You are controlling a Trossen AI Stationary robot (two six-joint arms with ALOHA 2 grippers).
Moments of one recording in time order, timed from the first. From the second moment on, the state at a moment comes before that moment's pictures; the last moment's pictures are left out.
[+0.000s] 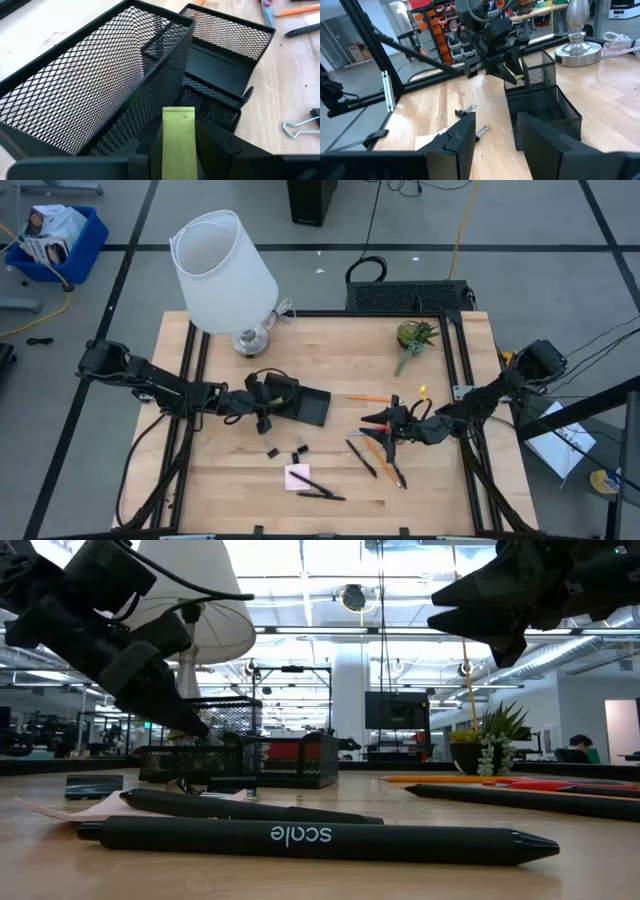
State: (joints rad) left arm -0.16 1.27 0.31 0.31 -0.36 -0.31; right arm 0.53 1.38 0.36 0.85 0.65 0.39
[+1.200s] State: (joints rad) left arm -0.43 1.27 0.31 0.66 -0.18 -0.26; right arm 0.53 1.38 0.36 0.70 0.57 0.44
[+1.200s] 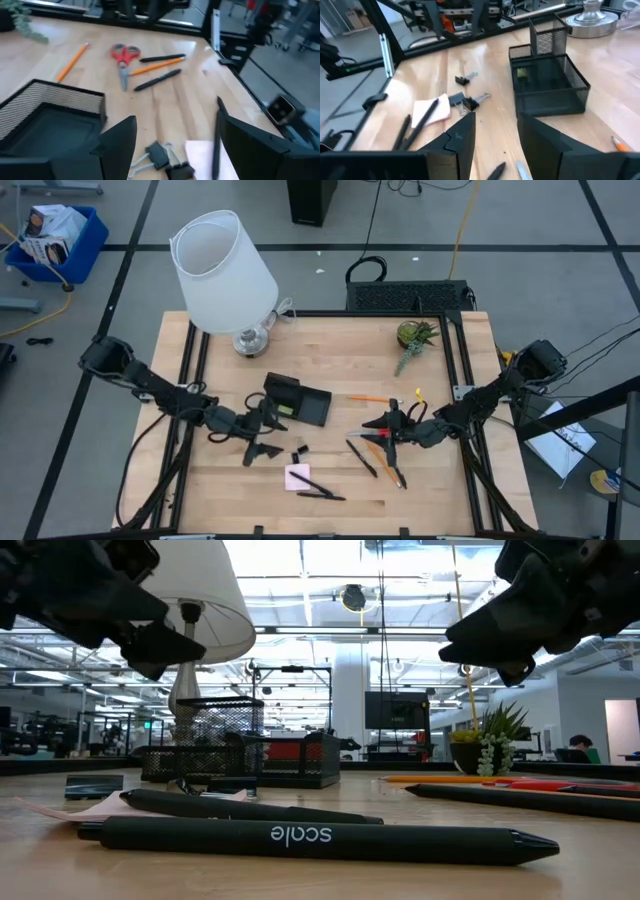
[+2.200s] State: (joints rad) left arm -0.47 1.27 0.31 0.62 -0.16 -0.26; right arm 0.52 1.38 0.35 0.73 0.55 0.47
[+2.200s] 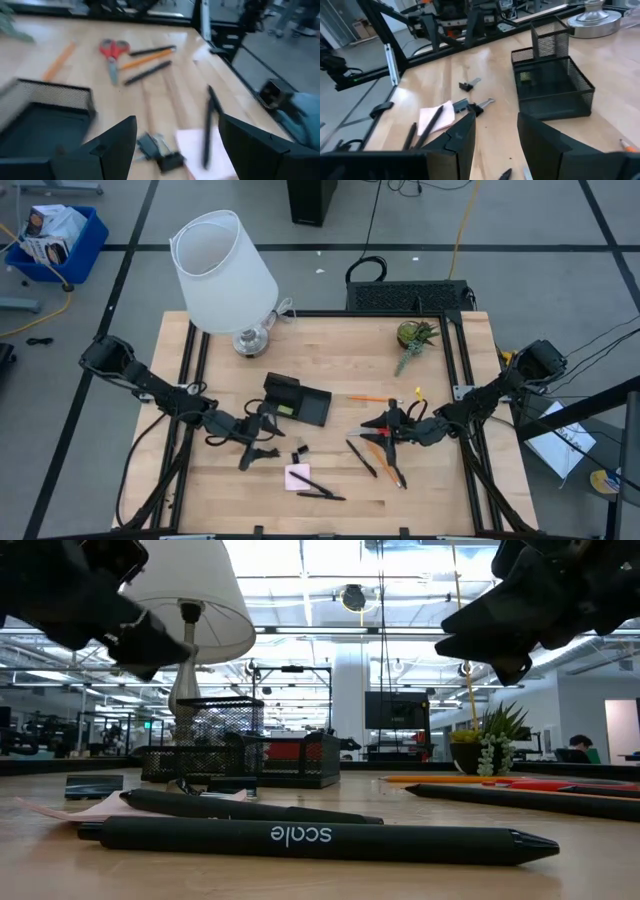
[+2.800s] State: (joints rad) left arm -0.47 1.27 0.31 0.39 -0.07 -0.22; right arm 0.52 1.38 0.36 0.73 0.55 0.49
